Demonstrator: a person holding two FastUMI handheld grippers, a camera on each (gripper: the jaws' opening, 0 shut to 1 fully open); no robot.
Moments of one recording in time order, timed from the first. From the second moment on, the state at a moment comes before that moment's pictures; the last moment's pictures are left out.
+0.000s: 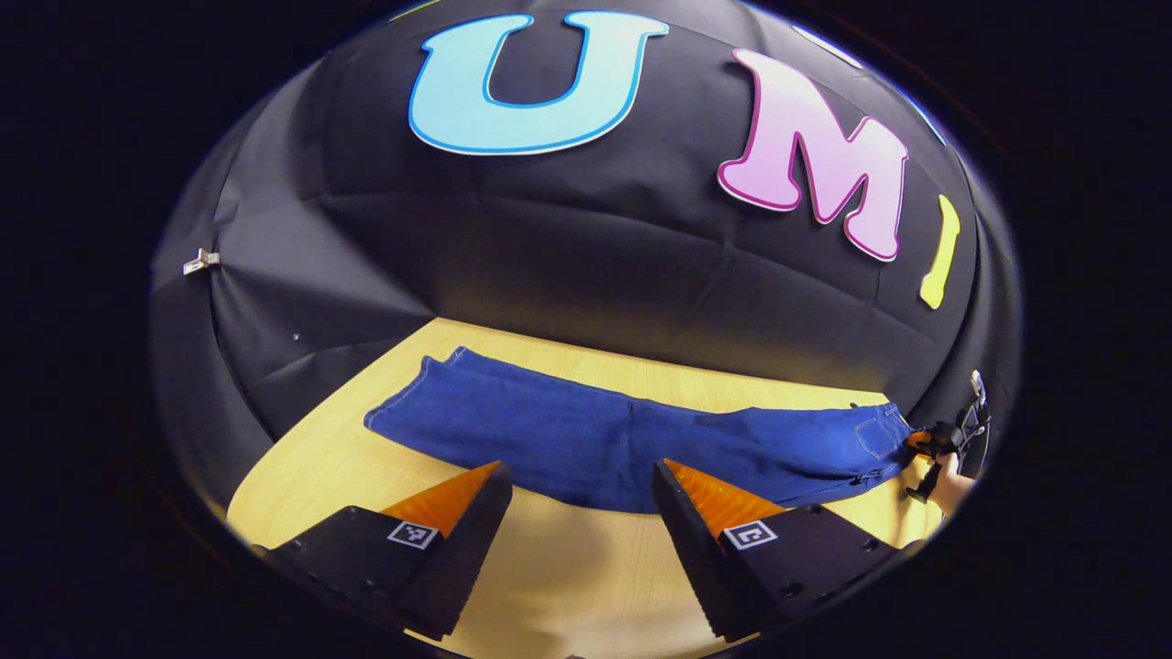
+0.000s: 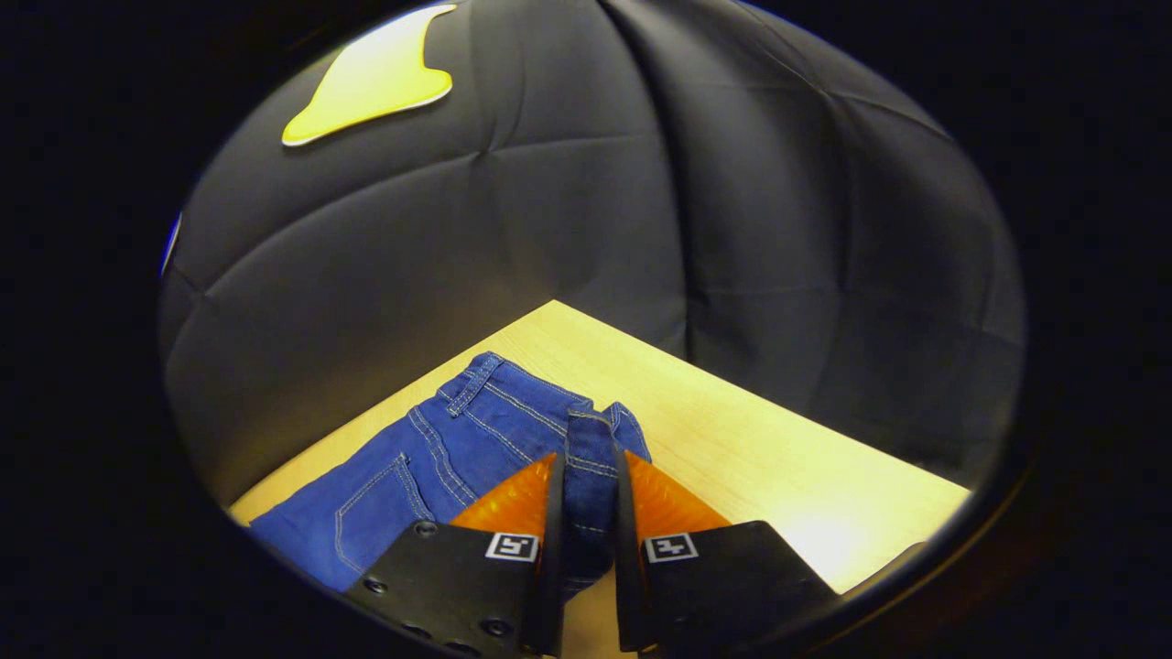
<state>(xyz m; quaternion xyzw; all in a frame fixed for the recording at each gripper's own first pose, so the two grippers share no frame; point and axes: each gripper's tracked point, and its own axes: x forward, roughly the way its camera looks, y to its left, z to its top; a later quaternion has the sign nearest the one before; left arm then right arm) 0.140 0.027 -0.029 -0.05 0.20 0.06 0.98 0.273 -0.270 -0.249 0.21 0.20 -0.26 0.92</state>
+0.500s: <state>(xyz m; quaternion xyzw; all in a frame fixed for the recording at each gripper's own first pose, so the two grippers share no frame) 0.143 0.025 -0.047 -0.08 0.21 0.07 0.97 0.258 -0.240 -0.131 0.15 0.10 -0.16 0.97</state>
